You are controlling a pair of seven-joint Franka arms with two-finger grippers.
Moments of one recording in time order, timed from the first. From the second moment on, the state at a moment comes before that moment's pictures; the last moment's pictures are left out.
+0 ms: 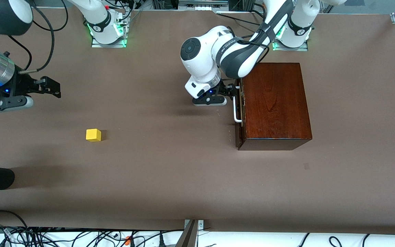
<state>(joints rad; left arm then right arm) -0.61 0.55 -0.25 -1.53 0.36 1.78 -0.87 0.22 0.13 -0.16 -1.57 -0.01 1.63 -0.11</state>
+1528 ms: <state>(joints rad) -0.57 0.61 -0.25 -1.55 0.38 1.87 -0.87 0.18 0.41 -0.16 -1.66 0.04 1.93 -0.17</state>
